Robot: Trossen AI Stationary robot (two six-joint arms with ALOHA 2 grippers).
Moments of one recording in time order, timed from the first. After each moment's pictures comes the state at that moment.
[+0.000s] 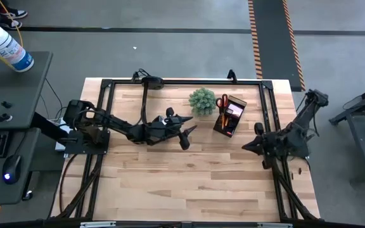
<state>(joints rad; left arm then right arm) 0.01 1.73 0.83 0.81 -0.55 -0.03 0.82 0.21 0.17 -0.04 0.71 0.15</state>
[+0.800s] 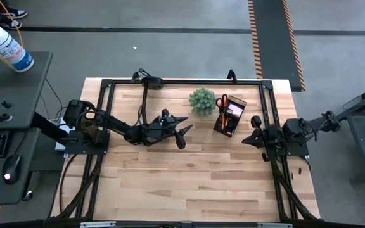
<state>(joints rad) 0.01 1.73 0.72 0.90 -0.59 -0.13 0.30 0.01 0.14 -0.06 0.08 0.06</state>
